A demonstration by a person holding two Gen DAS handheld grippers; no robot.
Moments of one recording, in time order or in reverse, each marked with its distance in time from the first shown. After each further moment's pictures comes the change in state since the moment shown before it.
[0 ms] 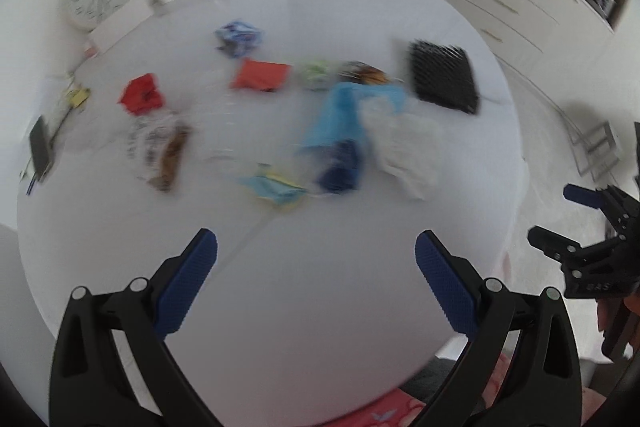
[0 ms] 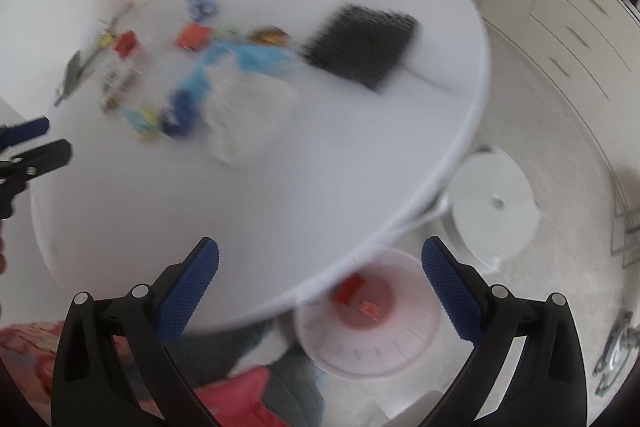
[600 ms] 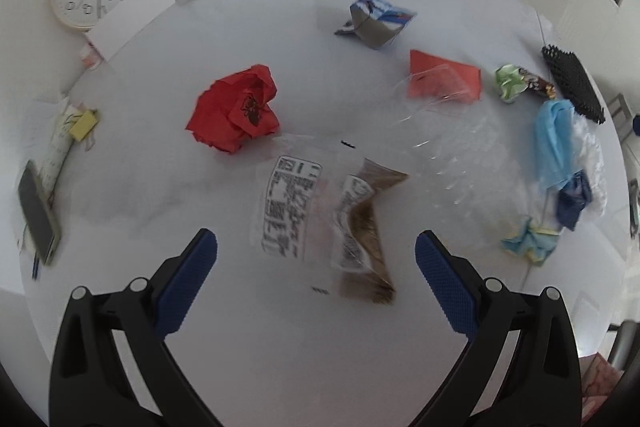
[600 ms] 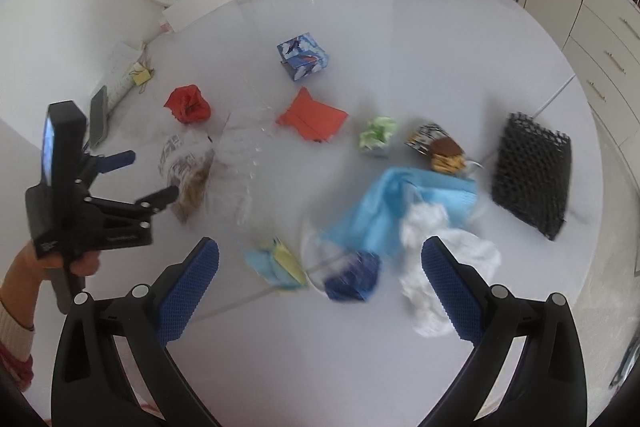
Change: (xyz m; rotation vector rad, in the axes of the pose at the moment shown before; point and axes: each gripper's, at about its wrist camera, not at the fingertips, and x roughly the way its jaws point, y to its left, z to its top) left arm 0.127 0.198 0.067 0.148 0.036 -0.007; right arm 0.053 0.164 0.146 0.012 -0.009 0.065
